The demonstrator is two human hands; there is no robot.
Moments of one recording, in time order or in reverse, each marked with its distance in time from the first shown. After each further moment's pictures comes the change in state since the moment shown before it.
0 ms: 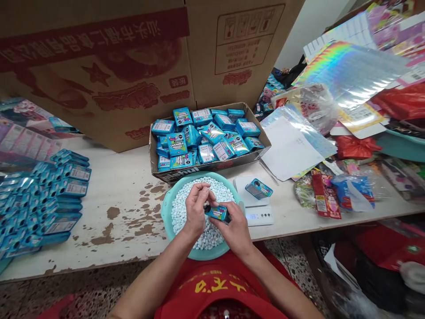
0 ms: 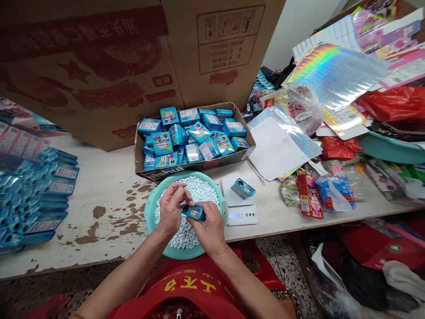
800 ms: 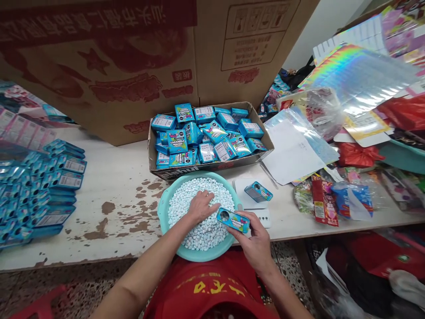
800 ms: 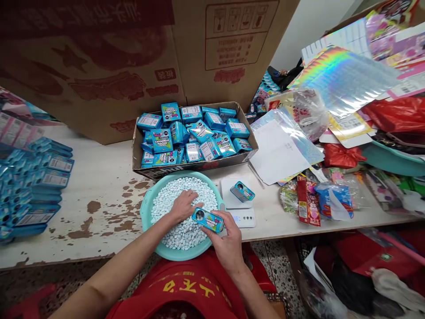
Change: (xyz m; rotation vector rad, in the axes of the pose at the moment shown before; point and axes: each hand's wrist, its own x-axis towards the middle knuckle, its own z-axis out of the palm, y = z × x) left_hand 0.048 -0.092 -0.050 1.397 -0.378 0.264; right_hand -0.024 0.036 -0.034 0.198 0.057 0.119
